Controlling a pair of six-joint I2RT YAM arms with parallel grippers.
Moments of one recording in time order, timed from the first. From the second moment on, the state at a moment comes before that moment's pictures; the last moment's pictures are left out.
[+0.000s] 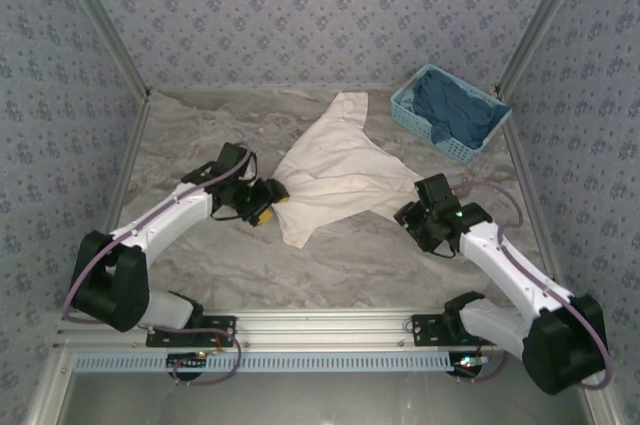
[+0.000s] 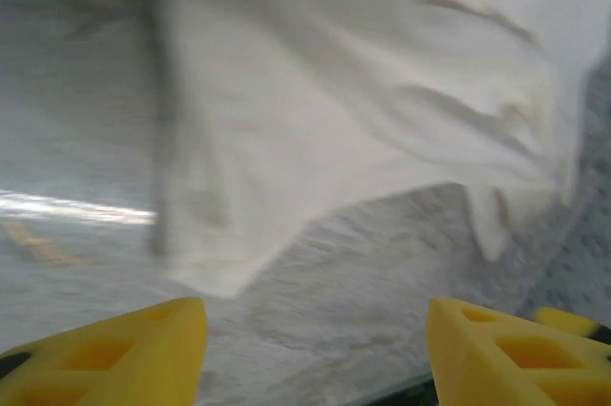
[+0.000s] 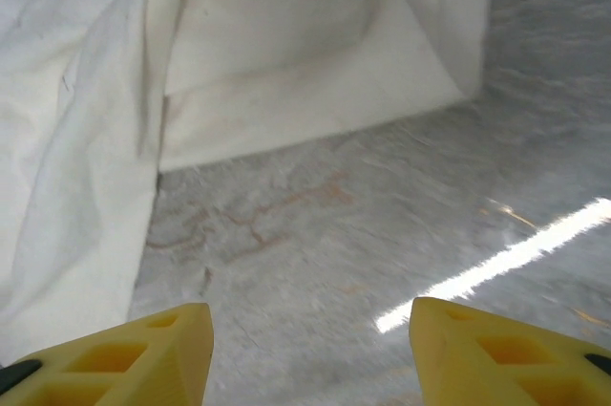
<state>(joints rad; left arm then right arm) -0.42 1.39 0.88 -0.58 0.42 -1.07 0.37 1.07 0.67 -0.69 -0.06 1.19</state>
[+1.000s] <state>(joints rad) -0.35 1.57 1.14 -0.62 0.20 -0.92 0.24 1.53 0.99 -0.41 -0.04 1.04</state>
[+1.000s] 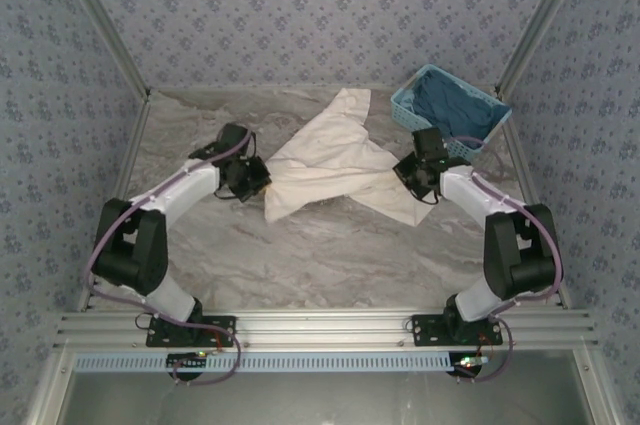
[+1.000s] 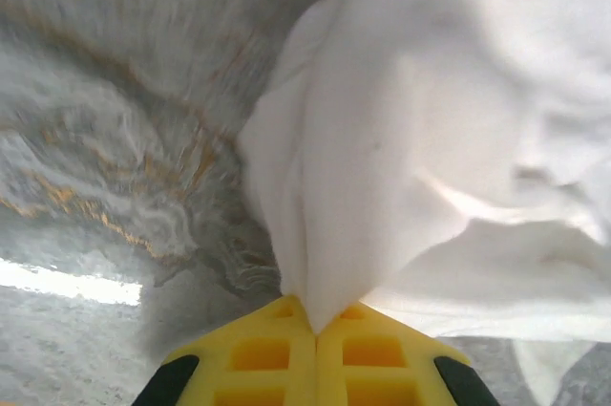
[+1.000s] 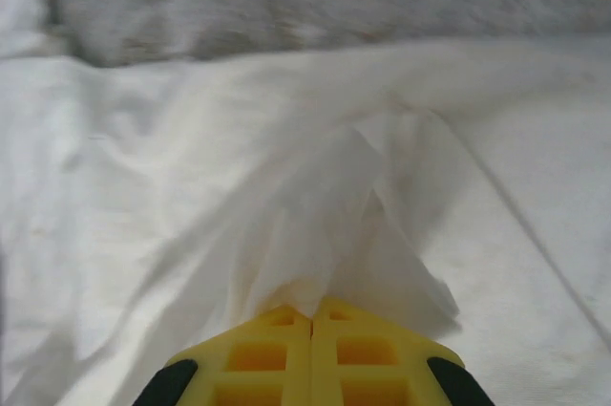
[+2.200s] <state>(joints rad) -0.72 1.65 1.39 -1.11 0.27 -0.65 0.05 0.99 0.97 -0.91 0.15 0.78</state>
